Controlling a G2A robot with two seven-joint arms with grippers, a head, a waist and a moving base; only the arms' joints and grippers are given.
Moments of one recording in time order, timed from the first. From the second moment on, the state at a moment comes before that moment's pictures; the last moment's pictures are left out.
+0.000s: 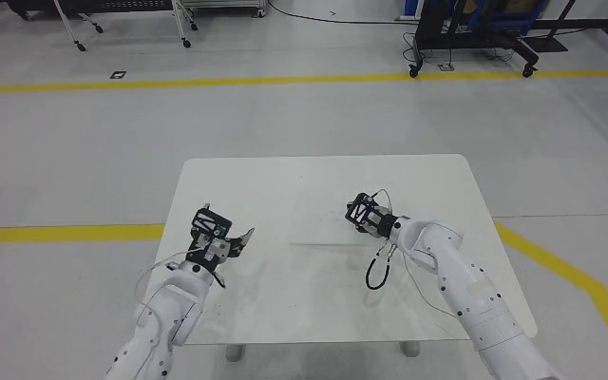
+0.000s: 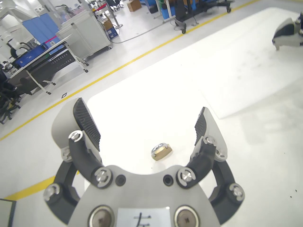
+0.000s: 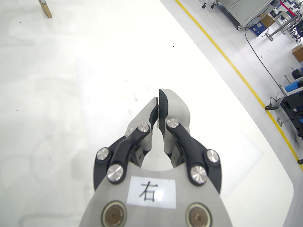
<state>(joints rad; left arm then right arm) 1.57 -1.17 -1.29 -1.83 1.58 -0.13 -0.23 -1.21 -1.17 1.17 -1.41 -1.52 -0.57 0.19</state>
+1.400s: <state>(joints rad) 0.98 -1.41 -0.73 -1.02 1.44 -0.05 -0.24 -1.21 -1.17 1.17 -1.41 -1.52 -0.57 0.19</state>
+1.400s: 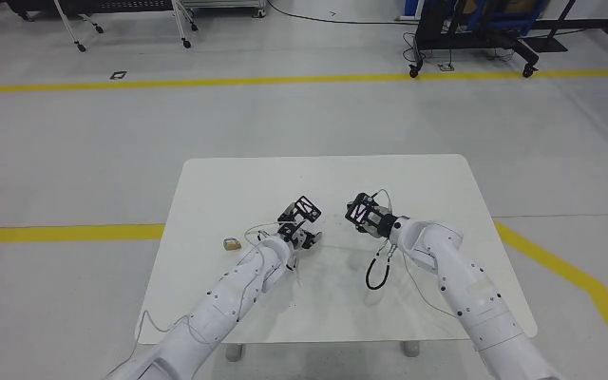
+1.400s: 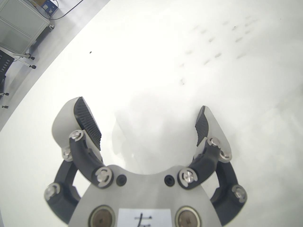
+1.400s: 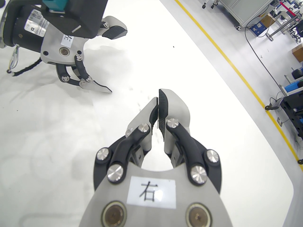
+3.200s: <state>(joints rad) 1.15 -1.21 -1.07 -1.14 -0.46 -1.01 -0.72 -1.08 -1.21 1.12 -1.28 -0.19 -0.79 0.57</state>
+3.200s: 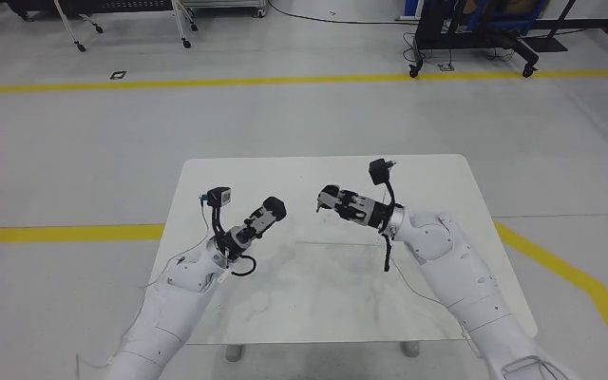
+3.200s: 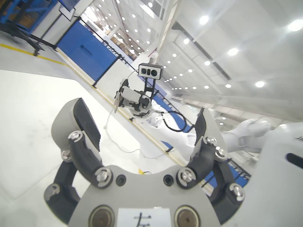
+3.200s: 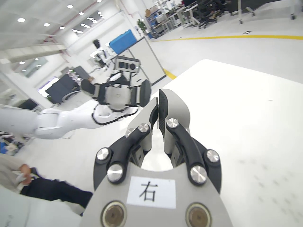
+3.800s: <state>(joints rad) 1.05 -1.21 -0.94 -1.02 -0.52 -1.01 -0.81 -0.95 -1.25 0.99 -1.16 0.00 -0.78 0.67</state>
